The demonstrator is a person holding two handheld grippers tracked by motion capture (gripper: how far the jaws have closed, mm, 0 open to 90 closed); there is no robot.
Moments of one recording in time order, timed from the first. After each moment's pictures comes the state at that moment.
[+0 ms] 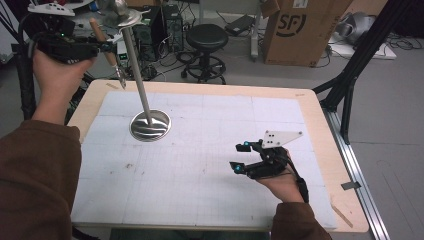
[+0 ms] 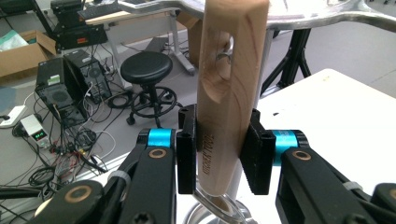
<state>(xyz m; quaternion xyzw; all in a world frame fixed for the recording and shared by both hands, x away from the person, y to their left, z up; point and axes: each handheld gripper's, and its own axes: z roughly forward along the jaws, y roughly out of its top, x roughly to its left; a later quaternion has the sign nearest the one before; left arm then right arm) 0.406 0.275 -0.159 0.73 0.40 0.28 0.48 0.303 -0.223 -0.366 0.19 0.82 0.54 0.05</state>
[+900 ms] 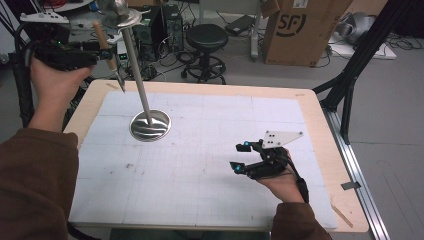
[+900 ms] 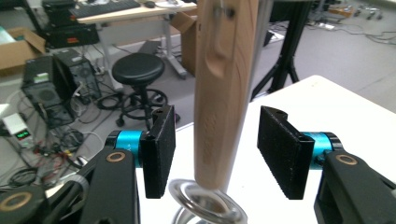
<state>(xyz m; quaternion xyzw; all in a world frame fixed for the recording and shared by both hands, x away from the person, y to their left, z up) 0.396 0.285 -0.175 0.72 0.40 0.26 0.50 0.303 -0.223 -0.365 0.18 0.82 0.54 0.05</state>
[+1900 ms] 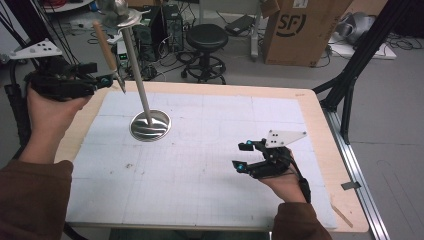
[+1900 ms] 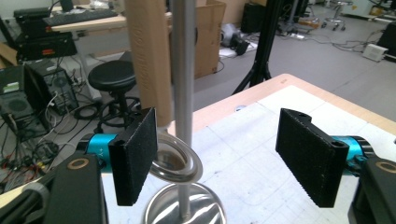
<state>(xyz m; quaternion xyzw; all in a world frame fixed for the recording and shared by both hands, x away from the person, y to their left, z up) 0.347 0.285 -0.209 0.72 0.36 0.25 0.55 0.302 -0.230 -0.363 0.19 0.81 0.55 0.06</state>
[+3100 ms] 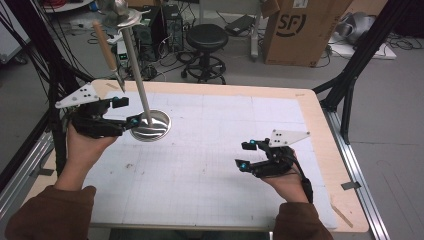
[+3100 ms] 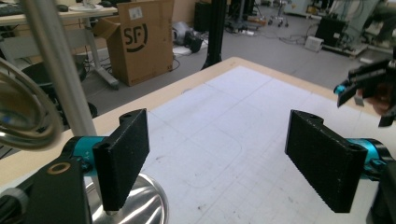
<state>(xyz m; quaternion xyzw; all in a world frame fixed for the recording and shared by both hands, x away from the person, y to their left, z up) 0.324 0.238 -0.287 0.74 0.29 0.19 0.57 0.302 -0.237 -0.363 0.20 0.81 0.55 0.07</state>
